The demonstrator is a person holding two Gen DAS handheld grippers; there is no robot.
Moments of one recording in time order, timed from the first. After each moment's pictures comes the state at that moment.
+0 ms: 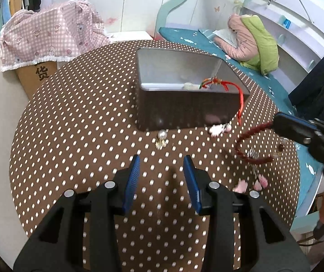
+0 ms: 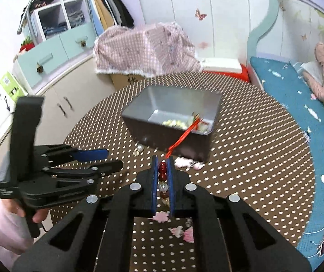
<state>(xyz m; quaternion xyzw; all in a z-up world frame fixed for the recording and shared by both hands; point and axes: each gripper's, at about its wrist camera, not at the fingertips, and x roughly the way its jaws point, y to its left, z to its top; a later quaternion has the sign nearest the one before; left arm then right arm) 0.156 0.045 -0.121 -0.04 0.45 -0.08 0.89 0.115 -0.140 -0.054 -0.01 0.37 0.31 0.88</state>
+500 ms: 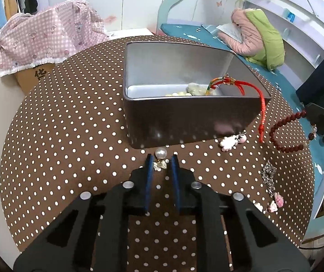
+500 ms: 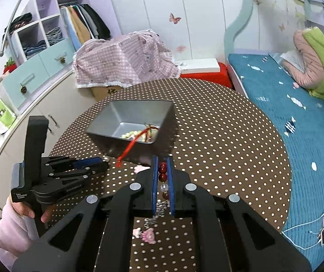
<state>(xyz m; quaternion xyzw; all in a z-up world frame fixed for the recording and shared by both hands) 0.196 0.034 -0.144 -0.02 0.46 -0.07 0.88 0.141 -0.183 -0.061 0.03 0.38 0.26 0.89</state>
